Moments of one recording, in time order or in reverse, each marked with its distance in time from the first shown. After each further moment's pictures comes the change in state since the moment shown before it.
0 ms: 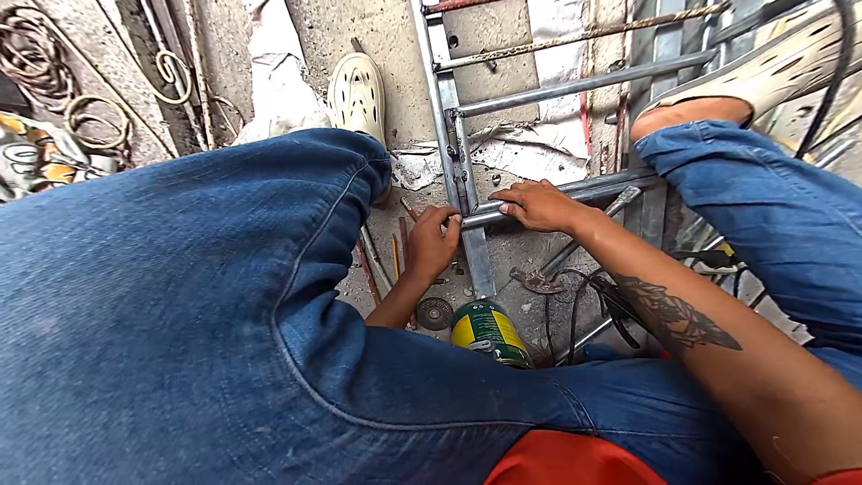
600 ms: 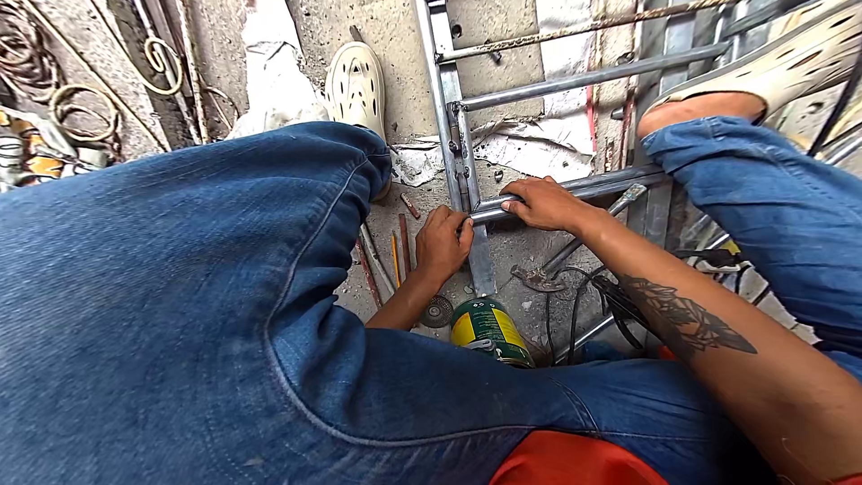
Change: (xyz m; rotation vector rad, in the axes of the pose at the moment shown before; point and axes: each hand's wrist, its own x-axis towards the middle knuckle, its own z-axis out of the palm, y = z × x) left_hand -0.004 0.005 0.015 0.170 -0.013 0.120; right_hand 0.001 0.000 0.002 0.051 0.034 0.047
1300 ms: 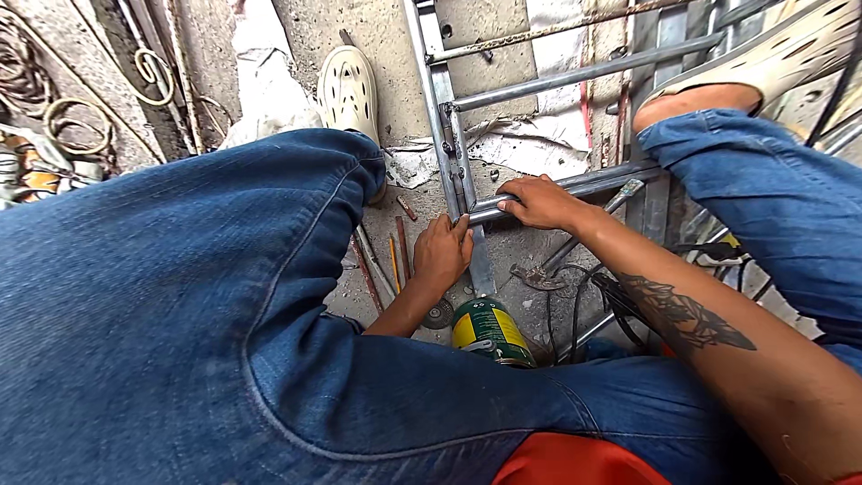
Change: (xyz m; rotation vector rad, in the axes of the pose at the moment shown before) left_hand -0.007 0.012 -0.005 0.317 -0.212 0.003; right_hand 0.000 0.001 0.002 0.010 0.006 0.010
